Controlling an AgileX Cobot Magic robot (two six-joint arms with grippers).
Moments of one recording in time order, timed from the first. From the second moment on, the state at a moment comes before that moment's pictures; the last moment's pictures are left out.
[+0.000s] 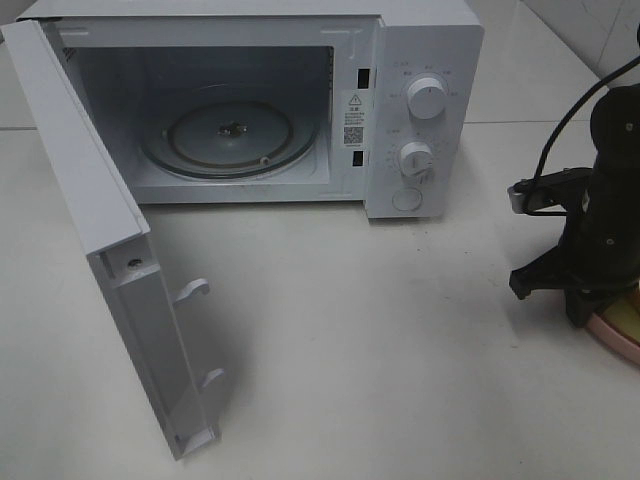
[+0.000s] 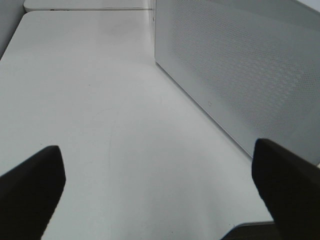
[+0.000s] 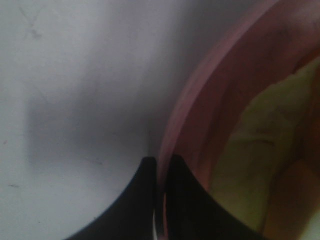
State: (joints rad) left arm 0.03 0.00 -0.52 -0.12 1.08 0.07; right arm 0.13 1.88 -0.96 -0.22 0.68 0.12
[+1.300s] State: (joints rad) left arm 0.03 0.00 -0.52 -0.12 1.08 0.07; right arm 0.41 1.85 -0.96 -0.35 0.97 0.25
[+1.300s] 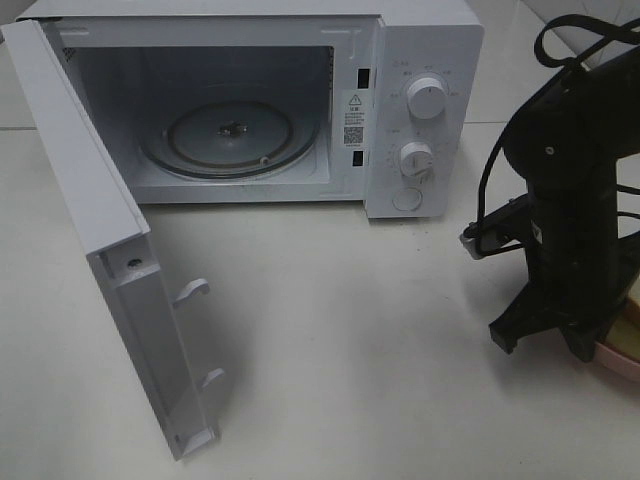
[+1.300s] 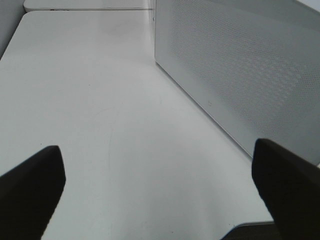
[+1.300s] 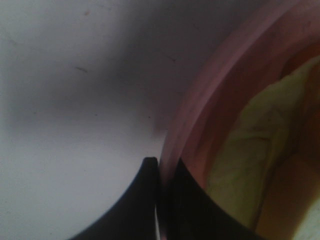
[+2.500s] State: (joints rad) left arm 0.03 0.00 -0.52 -0.12 1.08 0.07; right arm 0.84 1.46 -0.90 -0.32 1.10 0.24
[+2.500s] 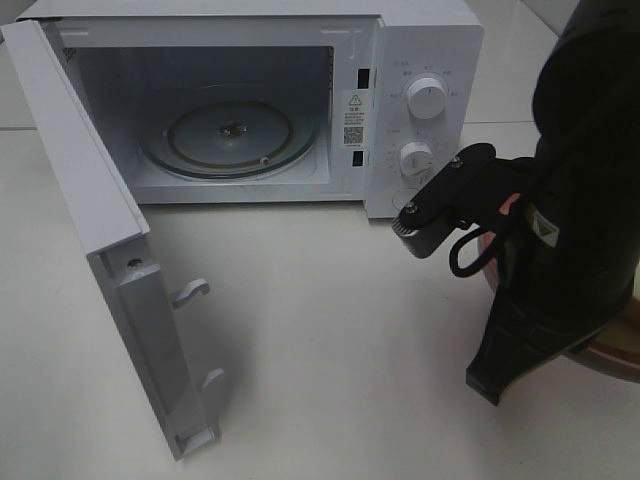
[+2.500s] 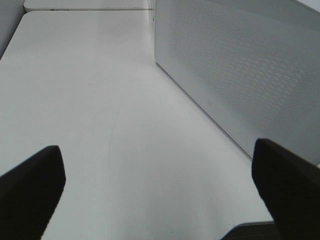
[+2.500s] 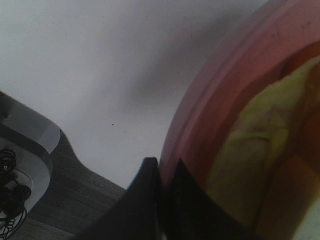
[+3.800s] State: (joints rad) left arm 0.03 0.00 -0.52 -0.12 1.08 0.07; right arm 1.01 1.43 -0.90 -0.32 1.02 -0.27
